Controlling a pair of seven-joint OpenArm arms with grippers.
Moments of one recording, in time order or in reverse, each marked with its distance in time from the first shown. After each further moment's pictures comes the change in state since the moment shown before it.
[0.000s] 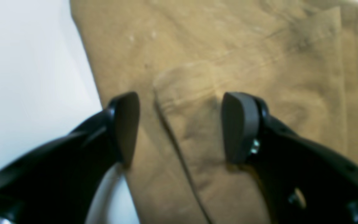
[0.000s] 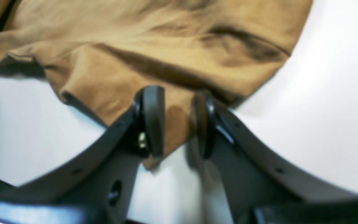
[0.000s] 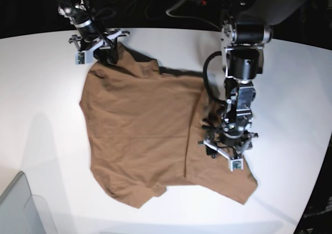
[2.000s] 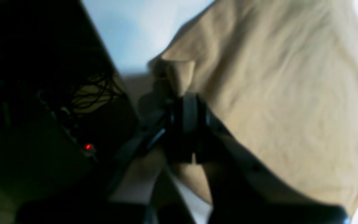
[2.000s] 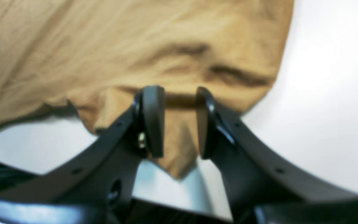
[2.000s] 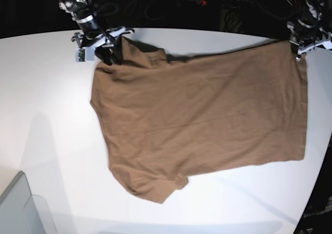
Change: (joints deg) left arm 42.4 -0.9 -47.0 47.1 -44.9 0.2 32.2; right arm -4.4 -1.6 0.1 7.3 0.2 0.0 0.0
